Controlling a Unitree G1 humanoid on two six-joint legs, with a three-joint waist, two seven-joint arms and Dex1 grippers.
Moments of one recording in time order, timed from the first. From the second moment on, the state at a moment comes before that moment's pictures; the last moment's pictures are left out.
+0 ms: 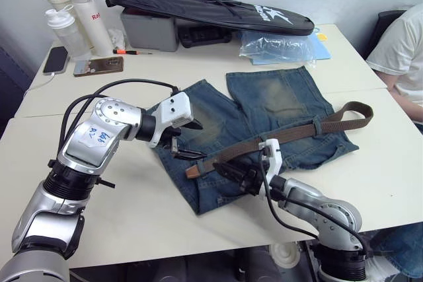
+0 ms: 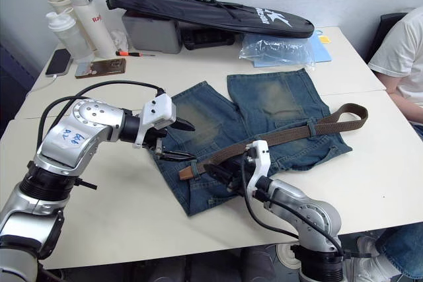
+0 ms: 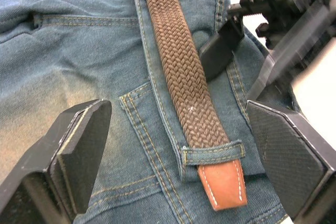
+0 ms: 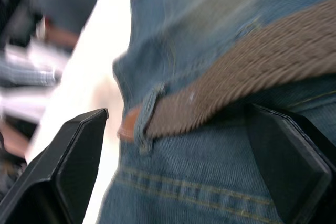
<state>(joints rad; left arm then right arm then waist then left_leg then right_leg) -0.73 0.71 -0.26 -0.16 -0.28 0.74 -1.07 -0.14 -0.06 -0.18 -0.37 0.98 1.12 0.20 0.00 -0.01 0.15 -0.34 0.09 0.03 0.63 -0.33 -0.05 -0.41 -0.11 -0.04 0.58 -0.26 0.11</state>
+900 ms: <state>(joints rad) -0.74 0.69 -0.28 -0.15 -0.27 0.73 -1.08 -0.16 0.03 -0.34 -0.21 1.40 0.98 -0.21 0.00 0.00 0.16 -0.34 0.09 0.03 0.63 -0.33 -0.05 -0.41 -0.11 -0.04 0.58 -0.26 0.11</state>
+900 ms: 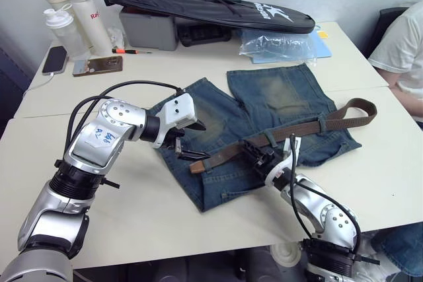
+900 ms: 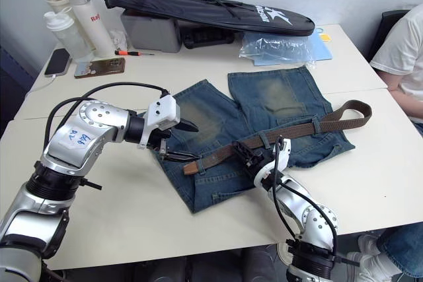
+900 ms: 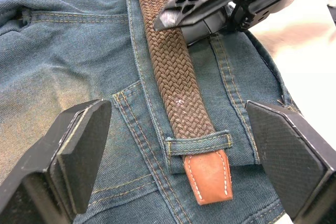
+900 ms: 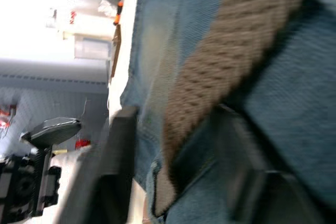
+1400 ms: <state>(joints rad) -0.74 0.71 -0.28 -0.15 -0.27 0.73 -1.08 -0.20 -0.01 -0.15 -0.20 1.29 0.98 -0.09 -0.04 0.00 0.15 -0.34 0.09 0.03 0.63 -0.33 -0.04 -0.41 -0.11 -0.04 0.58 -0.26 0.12</state>
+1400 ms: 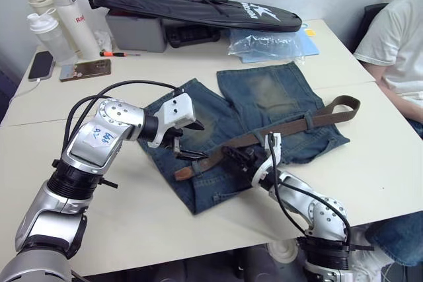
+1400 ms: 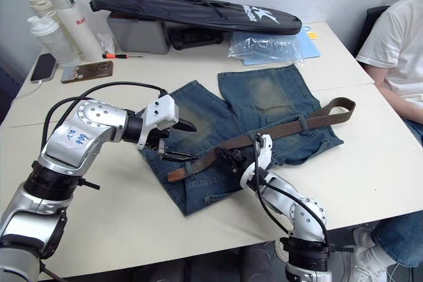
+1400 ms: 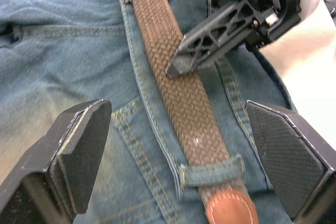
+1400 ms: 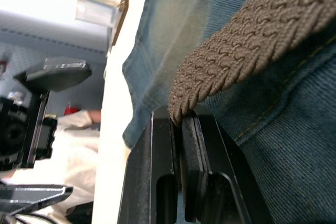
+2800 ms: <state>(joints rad) -0.26 0.82 0.26 -0.40 -0.69 1.35 -0.91 -0.54 -1.06 0.18 -0.53 0.64 0.75 1.01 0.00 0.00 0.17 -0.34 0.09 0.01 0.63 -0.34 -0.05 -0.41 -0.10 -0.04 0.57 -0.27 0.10</state>
